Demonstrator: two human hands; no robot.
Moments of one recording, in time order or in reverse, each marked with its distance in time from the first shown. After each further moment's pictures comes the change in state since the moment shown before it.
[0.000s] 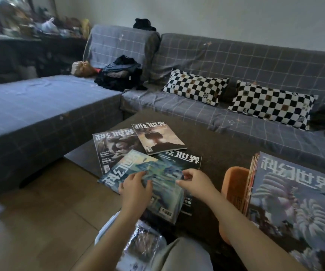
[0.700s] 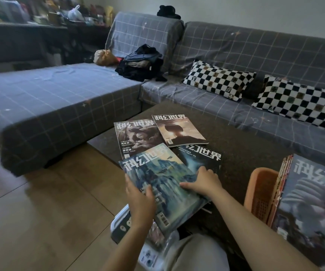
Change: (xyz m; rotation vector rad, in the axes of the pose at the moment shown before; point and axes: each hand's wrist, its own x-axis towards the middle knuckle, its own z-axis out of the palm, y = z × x) left_hand -0.027 -0.042 0.014 -0.635 0.271 -0.262; right_hand 0.033 -0.003 0.039 -0.431 -0.059 0.153
